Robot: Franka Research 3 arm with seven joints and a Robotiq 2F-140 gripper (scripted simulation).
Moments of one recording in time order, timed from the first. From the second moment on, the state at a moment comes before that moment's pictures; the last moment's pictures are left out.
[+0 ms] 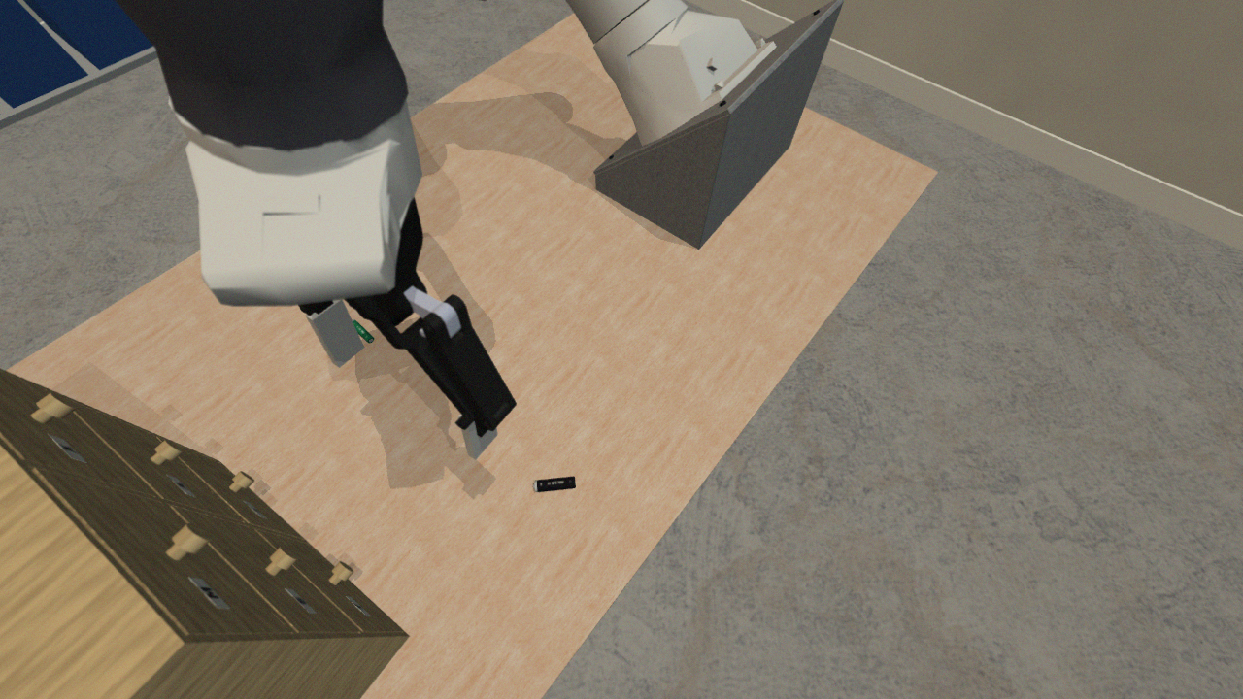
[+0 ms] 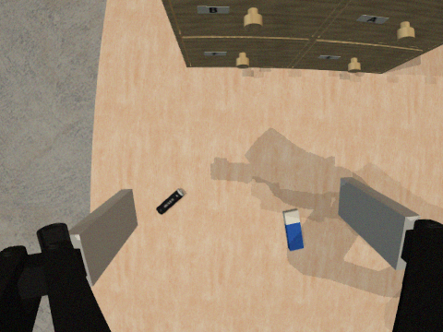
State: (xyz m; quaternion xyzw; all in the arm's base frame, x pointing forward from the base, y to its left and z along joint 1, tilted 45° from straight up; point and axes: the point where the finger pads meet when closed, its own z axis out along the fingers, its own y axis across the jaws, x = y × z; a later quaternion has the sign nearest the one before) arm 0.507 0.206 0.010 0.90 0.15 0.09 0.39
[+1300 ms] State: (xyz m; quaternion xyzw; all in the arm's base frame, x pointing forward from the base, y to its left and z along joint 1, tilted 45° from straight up) arm 0.589 0.180 -0.051 0.77 0.36 0.40 0.35
